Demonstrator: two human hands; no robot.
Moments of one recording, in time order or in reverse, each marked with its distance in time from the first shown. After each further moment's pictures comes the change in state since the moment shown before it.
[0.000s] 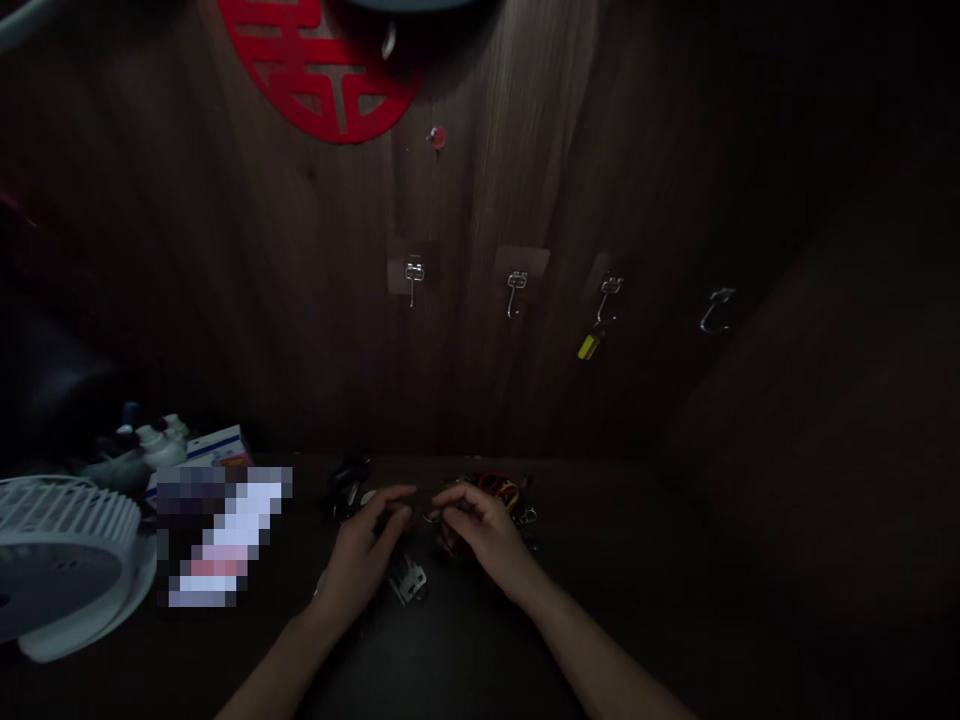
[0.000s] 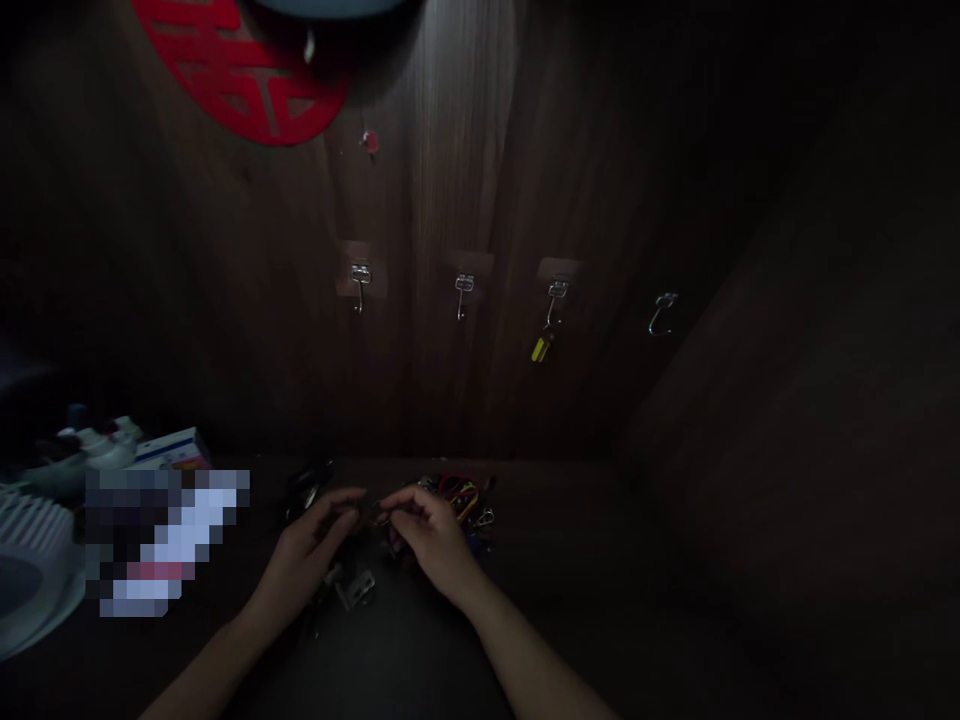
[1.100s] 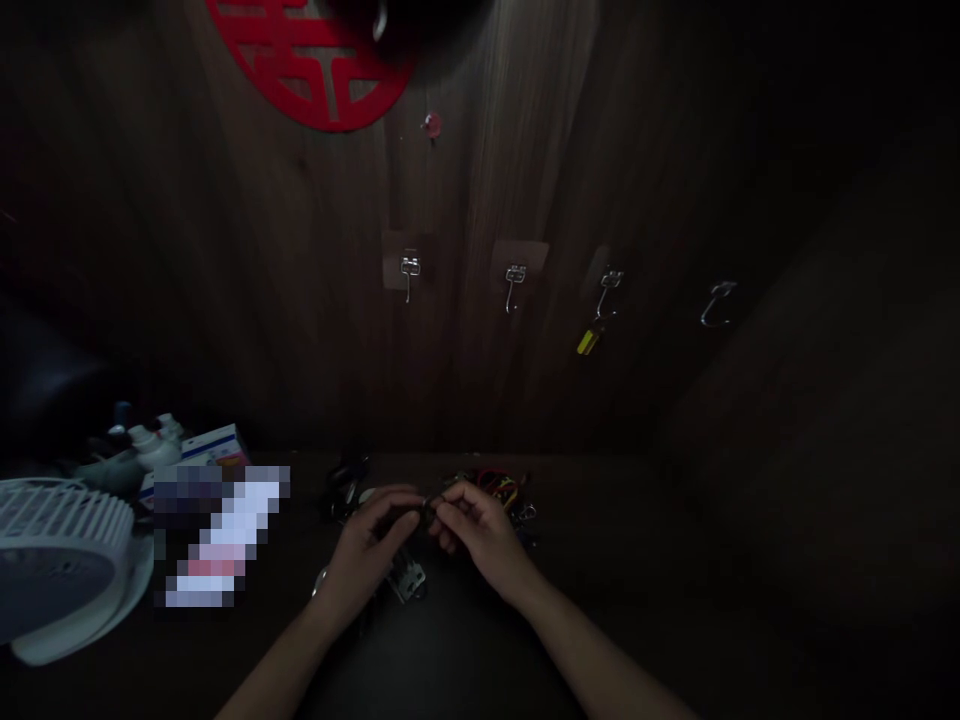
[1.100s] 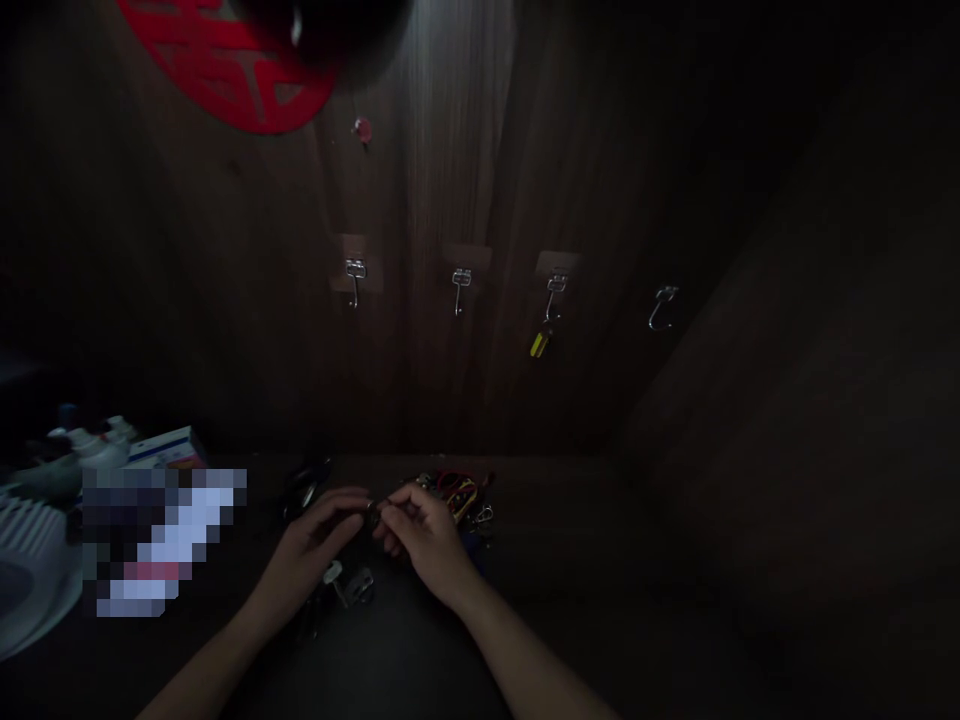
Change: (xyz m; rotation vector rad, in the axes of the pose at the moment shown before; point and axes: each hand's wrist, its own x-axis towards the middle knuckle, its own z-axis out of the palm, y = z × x) left_hand 0.003 0.001 0.002 -0.125 -0.017 0.053; right_hand -0.003 -0.003 0.005 0.048 -0.002 0.006
